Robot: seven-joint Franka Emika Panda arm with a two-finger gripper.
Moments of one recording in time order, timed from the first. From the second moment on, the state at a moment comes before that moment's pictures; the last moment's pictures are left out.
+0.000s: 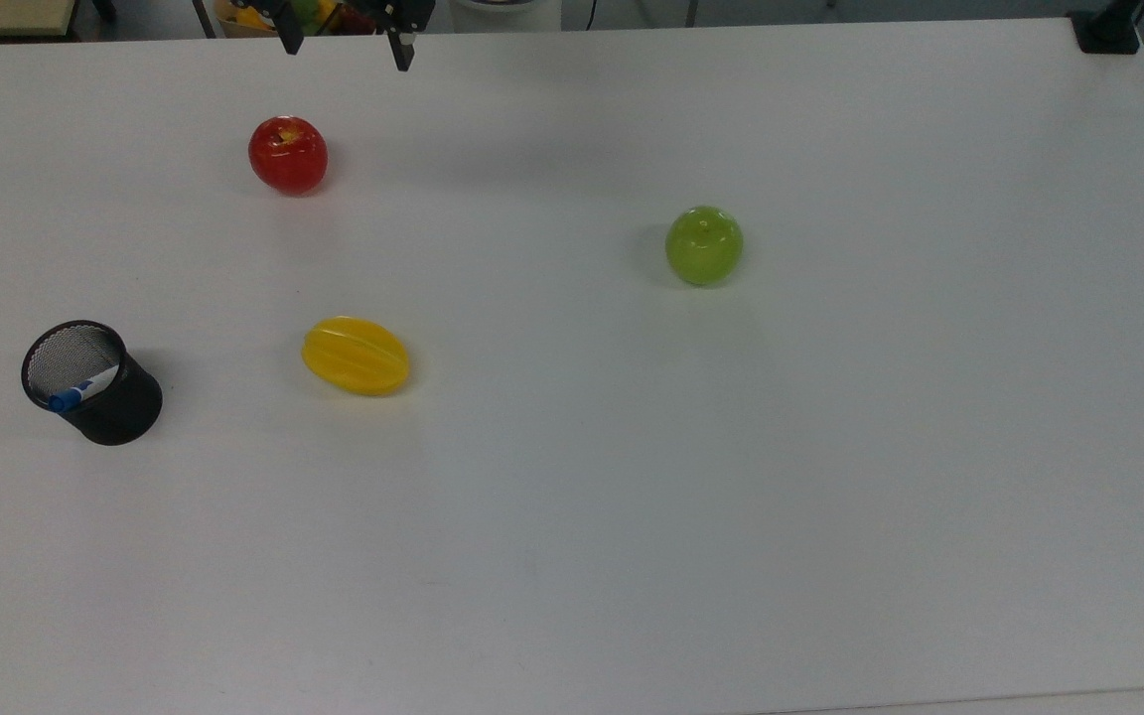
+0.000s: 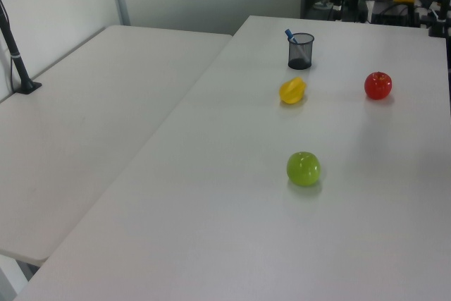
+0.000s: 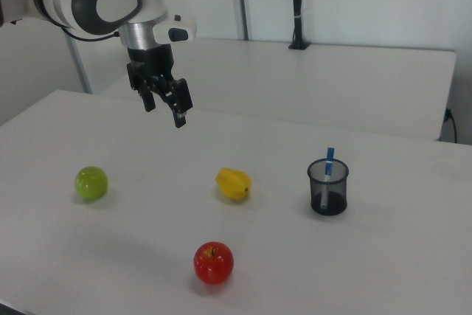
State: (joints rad) arm 0.03 0.01 -0.12 -1.66 0.07 1.73 0.07
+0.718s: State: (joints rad) arm 0.03 0.01 -0.13 -1.66 0.07 1.70 0.07
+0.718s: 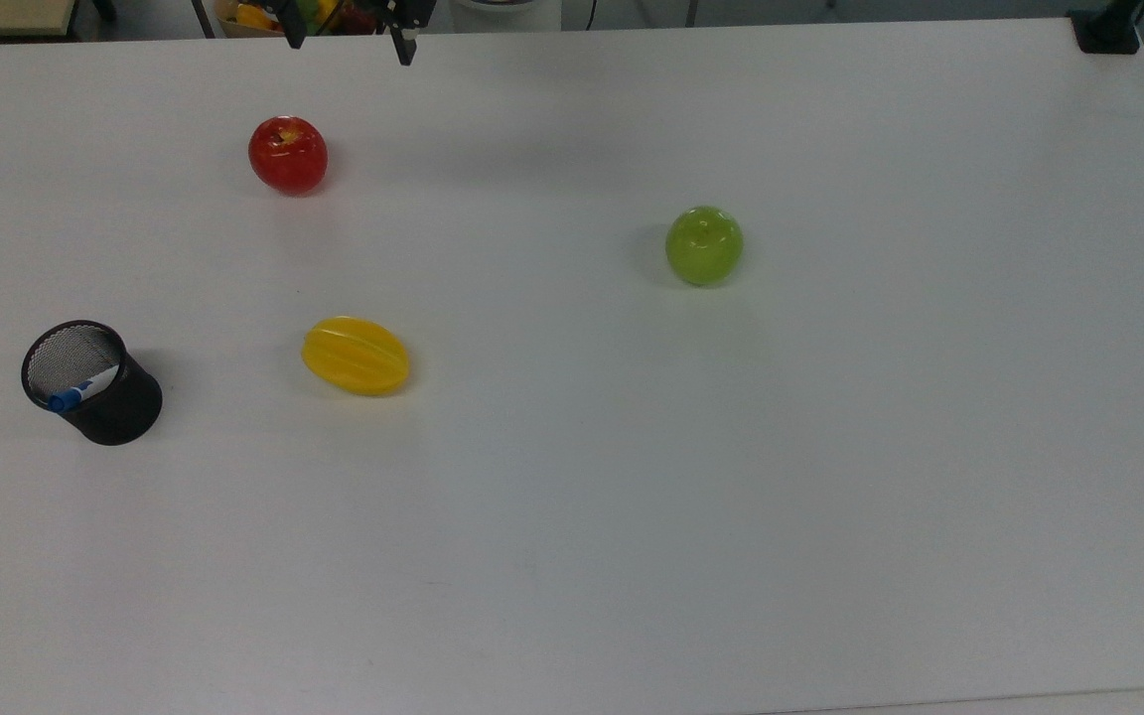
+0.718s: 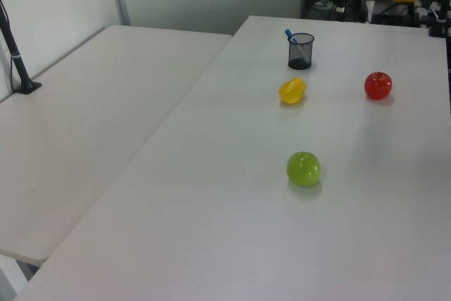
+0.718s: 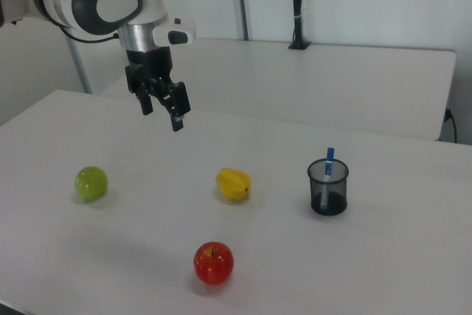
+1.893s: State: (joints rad) arm -0.14 0.33 -0.16 -1.66 0.06 2.54 -0.01
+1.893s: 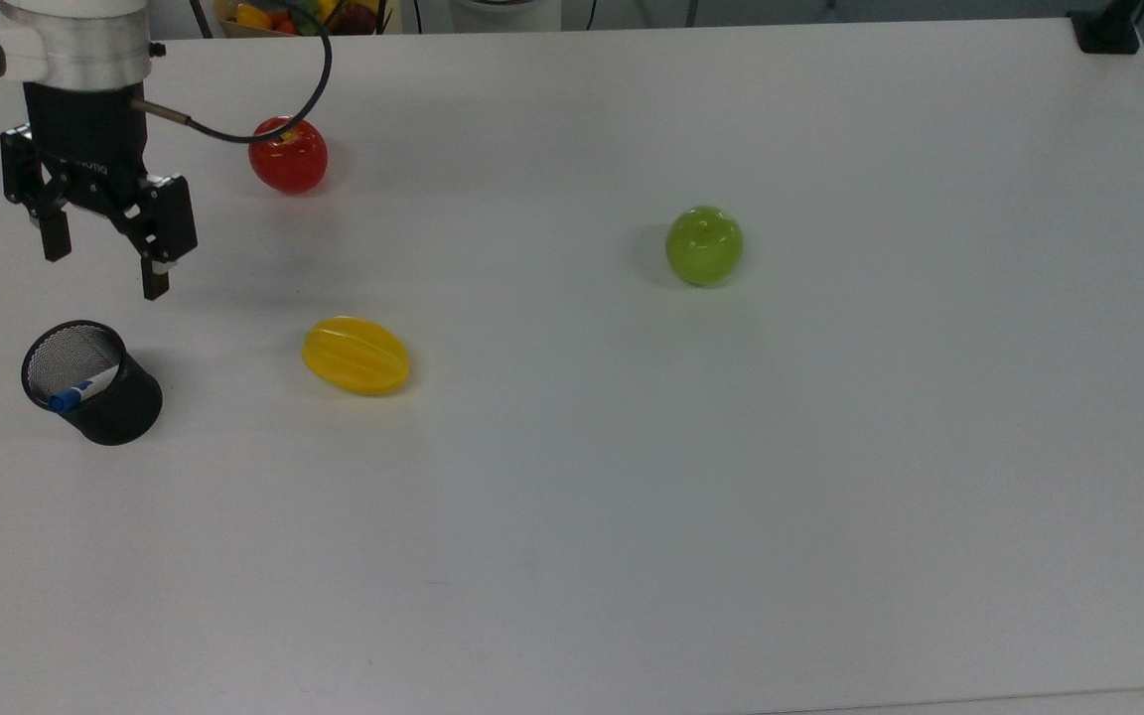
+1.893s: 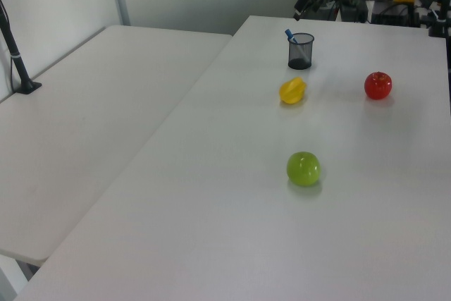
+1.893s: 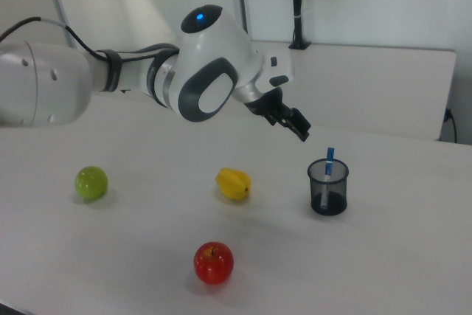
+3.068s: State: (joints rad) arm -0.20 0.61 -0.16 -1.49 0.06 2.73 -0.10
